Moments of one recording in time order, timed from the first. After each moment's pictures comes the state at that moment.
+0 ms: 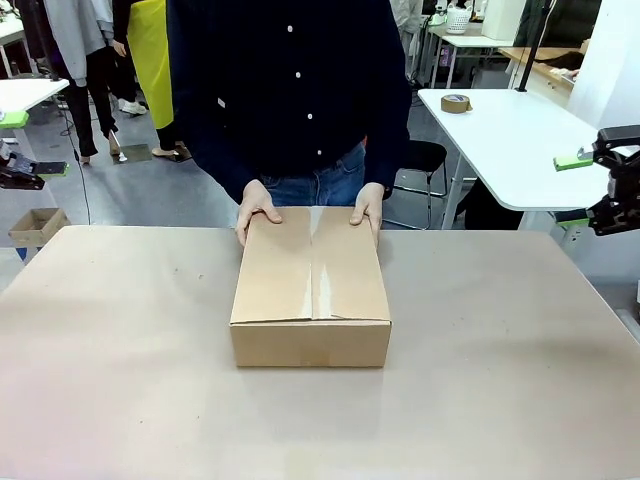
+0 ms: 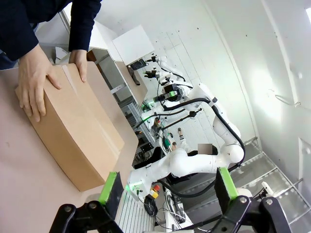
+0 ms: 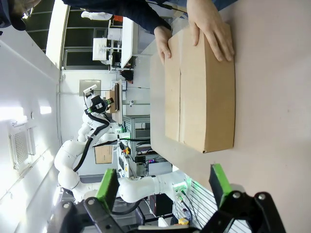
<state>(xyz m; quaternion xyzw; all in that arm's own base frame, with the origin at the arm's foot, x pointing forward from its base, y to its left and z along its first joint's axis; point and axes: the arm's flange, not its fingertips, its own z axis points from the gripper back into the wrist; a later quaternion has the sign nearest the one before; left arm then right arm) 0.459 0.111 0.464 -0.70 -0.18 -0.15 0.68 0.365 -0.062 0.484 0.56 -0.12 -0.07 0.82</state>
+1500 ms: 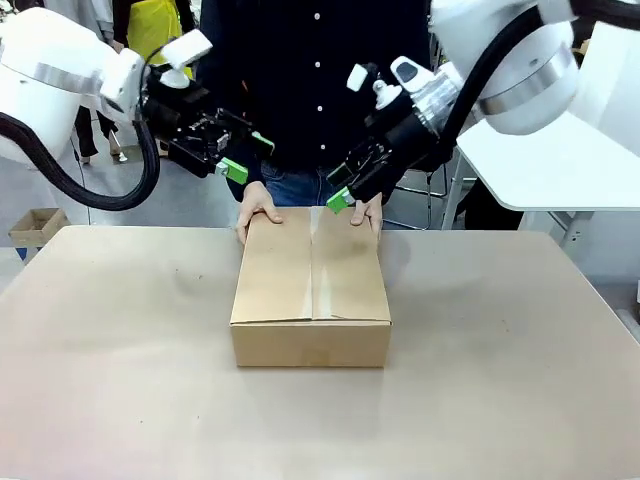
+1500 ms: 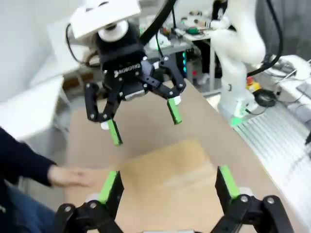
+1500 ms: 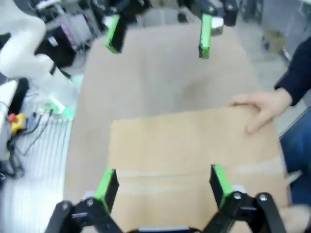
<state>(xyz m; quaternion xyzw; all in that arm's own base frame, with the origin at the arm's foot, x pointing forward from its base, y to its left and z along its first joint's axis) 0.516 -0.186 0.506 -0.42 -0.38 -0.70 0.43 0.476 0.252 0.497 0.33 -0.29 0.63 0.65</state>
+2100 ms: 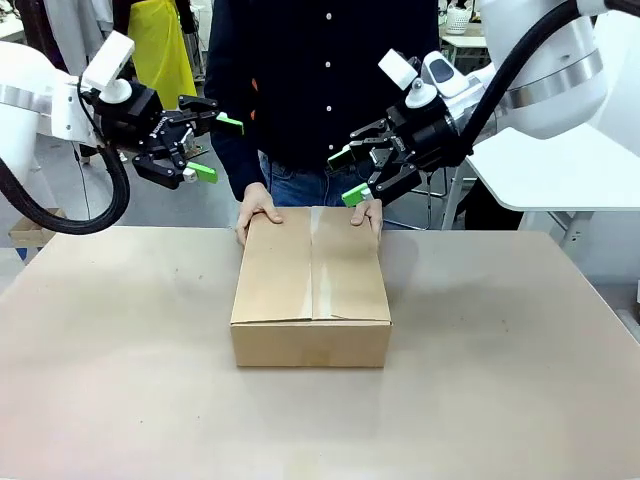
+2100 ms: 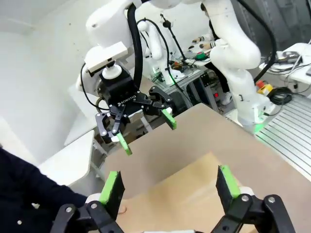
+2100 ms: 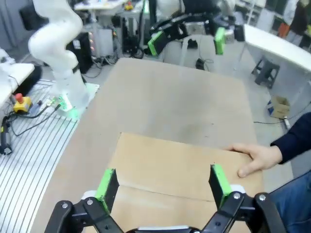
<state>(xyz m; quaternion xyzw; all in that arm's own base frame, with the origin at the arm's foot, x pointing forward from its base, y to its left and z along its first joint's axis) 0.496 -0.141 0.494 -0.41 -0.50 -0.69 0.33 0.475 0.235 0.493 0.36 -0.36 0.68 0.53</state>
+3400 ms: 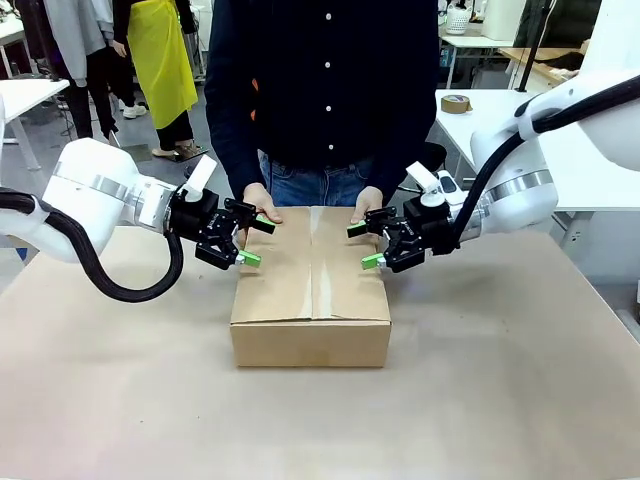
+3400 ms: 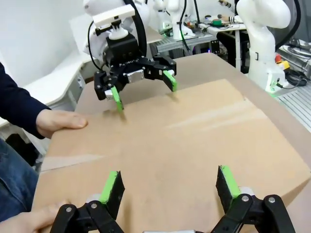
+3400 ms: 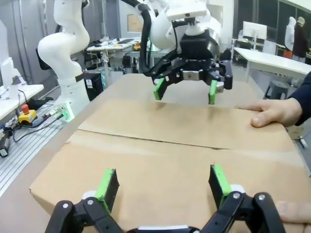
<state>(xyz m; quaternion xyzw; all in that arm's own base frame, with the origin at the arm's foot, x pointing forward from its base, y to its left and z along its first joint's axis) 0.536 -0.178 0.324 -0.41 -0.42 -0.65 0.47 0.540 0.177 0.298 0.49 -0.40 0.60 0.49</state>
